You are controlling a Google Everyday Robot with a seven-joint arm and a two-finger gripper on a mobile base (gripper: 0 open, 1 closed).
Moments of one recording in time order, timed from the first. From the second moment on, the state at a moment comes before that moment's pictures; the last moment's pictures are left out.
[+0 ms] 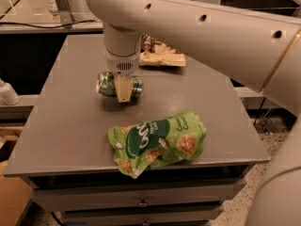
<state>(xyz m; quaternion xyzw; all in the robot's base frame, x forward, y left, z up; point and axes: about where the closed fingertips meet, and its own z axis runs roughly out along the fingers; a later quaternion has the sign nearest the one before) 0.579 0.070 0.845 -0.76 0.63 -0.03 0.11</state>
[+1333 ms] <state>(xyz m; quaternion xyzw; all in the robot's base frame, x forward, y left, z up) 0.568 0.074 0.830 -0.78 0.62 -0.04 0.09</state>
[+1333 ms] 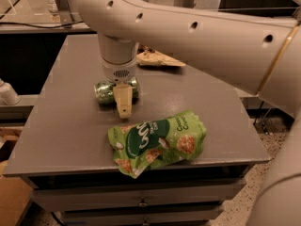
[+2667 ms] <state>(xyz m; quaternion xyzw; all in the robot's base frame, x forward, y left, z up) 0.572 0.049 0.852 -0.71 0.68 0.04 0.18</state>
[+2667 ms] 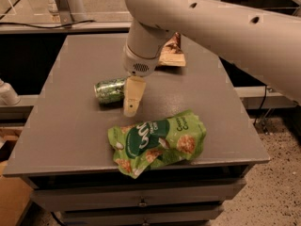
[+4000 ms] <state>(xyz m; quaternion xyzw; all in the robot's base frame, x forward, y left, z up) 0.579 -0.058 0.902 -0.54 0.76 0.12 0.35</state>
